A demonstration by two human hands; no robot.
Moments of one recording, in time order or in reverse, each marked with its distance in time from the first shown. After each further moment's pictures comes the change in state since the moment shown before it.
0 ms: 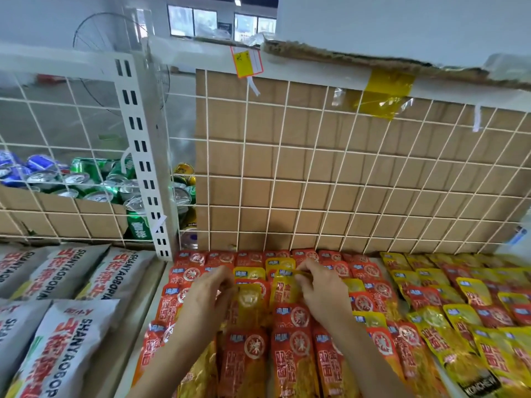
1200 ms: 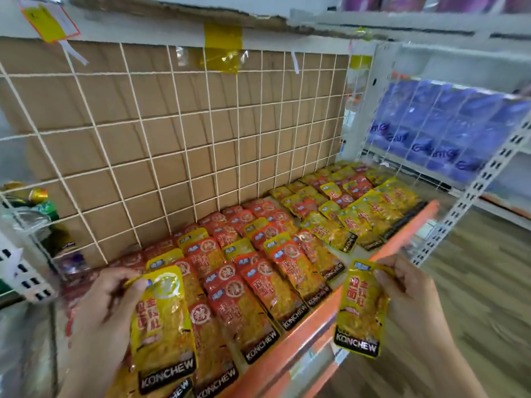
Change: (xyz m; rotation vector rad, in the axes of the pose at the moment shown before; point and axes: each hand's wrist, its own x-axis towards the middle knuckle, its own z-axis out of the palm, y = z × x) left_hand -0.004 -0.007 -0.037 -0.478 -0.060 0.053; right_hand -0.224 0.037 -0.095 0.178 0.610 0.519
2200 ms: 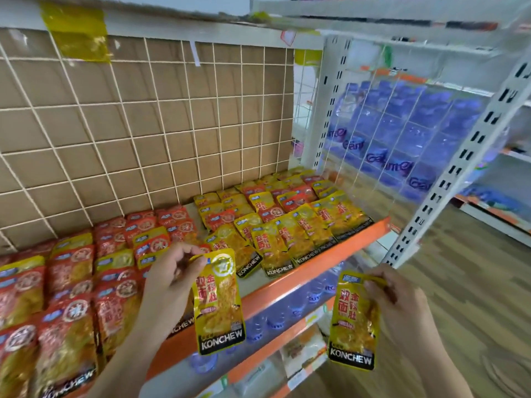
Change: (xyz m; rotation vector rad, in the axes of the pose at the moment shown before) left_hand -0.038 0.121 0.284 -0.036 -0.187 0.035; right_hand 0.102 0.146 -0.155 0.022 -0.117 0.011
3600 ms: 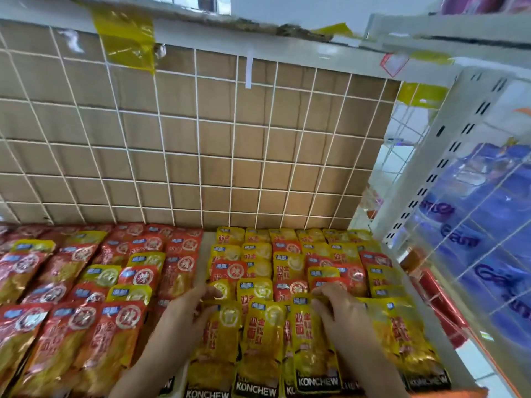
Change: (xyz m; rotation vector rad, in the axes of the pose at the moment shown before) left_hand 0.070 -0.042 0.087 0.363 0.147 -0.367; right_hand 0.231 0.041 0.122 -0.265 -0.522 -0.485
